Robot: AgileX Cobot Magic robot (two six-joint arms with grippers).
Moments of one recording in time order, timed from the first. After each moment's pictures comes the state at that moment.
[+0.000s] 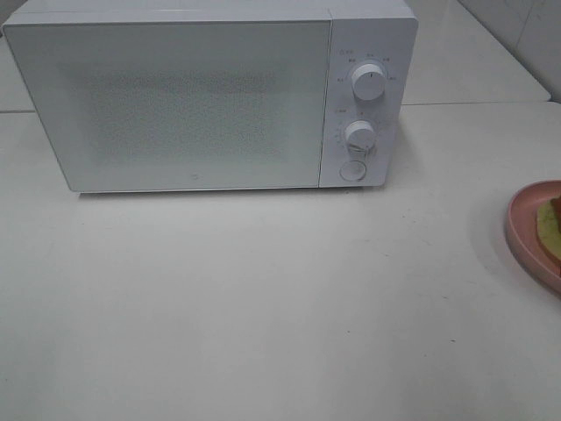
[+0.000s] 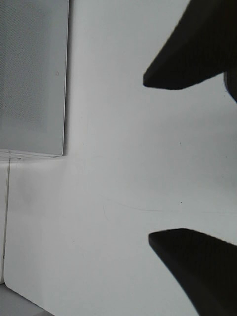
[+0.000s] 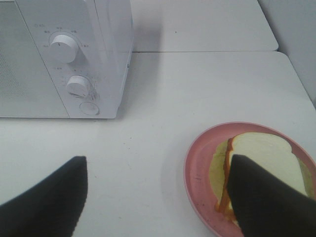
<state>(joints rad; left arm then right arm) 0.03 -0.01 -0.51 -0.08 1.08 0.03 0.07 0.51 -0.54 -0.02 0.52 0.06</state>
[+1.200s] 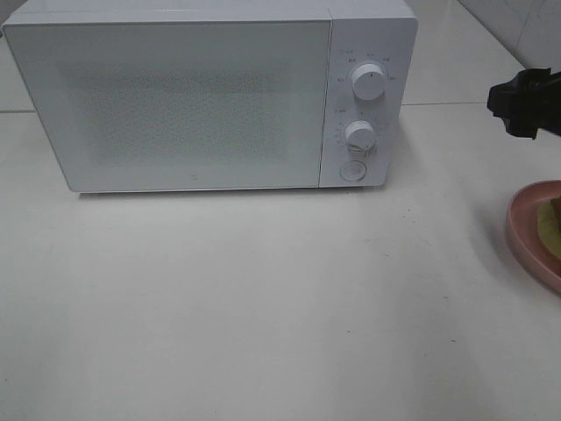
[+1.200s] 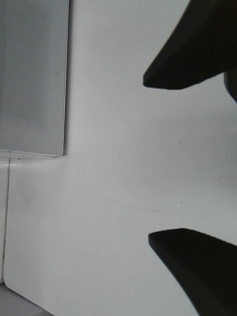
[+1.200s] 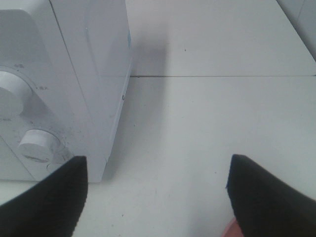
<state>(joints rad) 0.03 -0.01 -0.51 -0.08 1.08 0.03 0.07 1.27 -0.54 -0.02 -0.29 0.06</state>
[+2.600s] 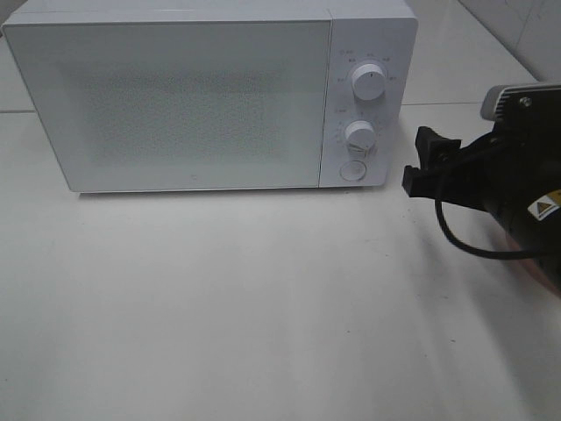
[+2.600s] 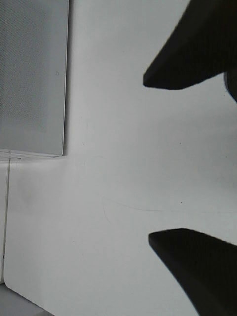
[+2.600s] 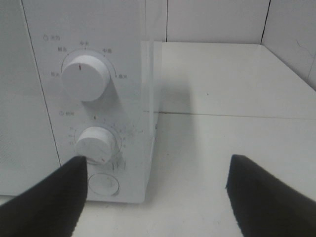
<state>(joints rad) 0.03 -0.01 -0.51 -0.08 1.08 0.03 0.58 1.59 -0.29 0.57 -1.19 -0.25</state>
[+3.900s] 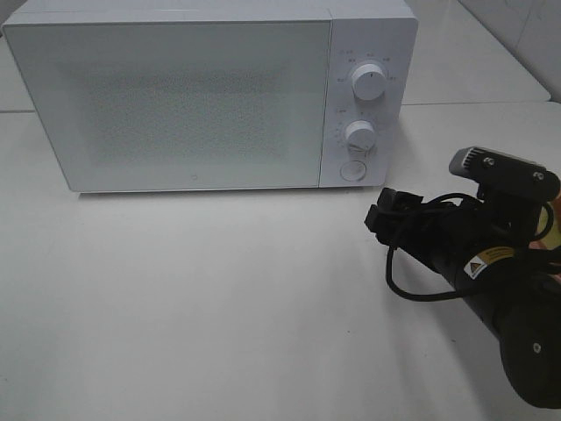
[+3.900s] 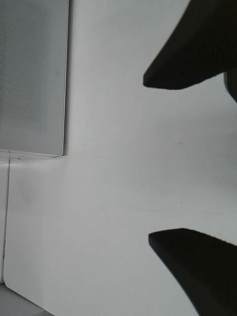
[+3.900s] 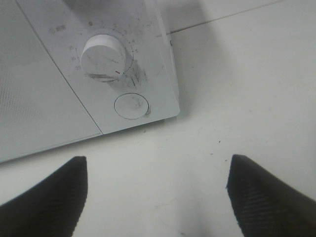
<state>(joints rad) 0.03 -0.01 -0.51 -0.08 1.08 0.03 0.71 1.83 -0.31 0.68 -1.21 0.24</state>
